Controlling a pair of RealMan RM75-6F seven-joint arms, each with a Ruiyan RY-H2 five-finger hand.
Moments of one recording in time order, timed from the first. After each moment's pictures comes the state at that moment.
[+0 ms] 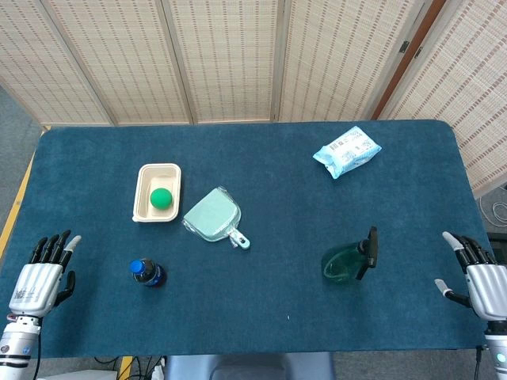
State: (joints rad) left arm -0.17 -1.19 -0.02 -1.57 1.42 1.36 0.24; right arm 0.07 -1.23 -0.01 -1.27 -1.49 1.53 0.16
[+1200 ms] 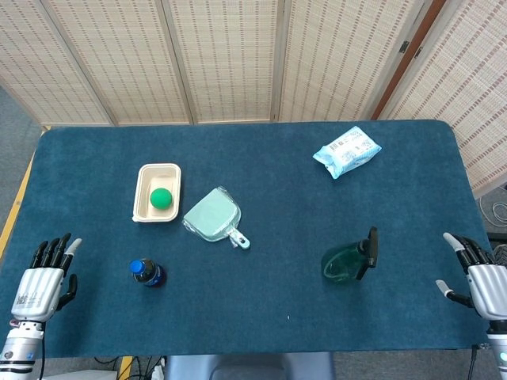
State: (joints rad) left arm -0.14 -1.22 -0.02 -1.57 1.44 1.41 0.25; right arm 0.05 -1.26 0.02 -1.18 -1.53 1.51 0.26
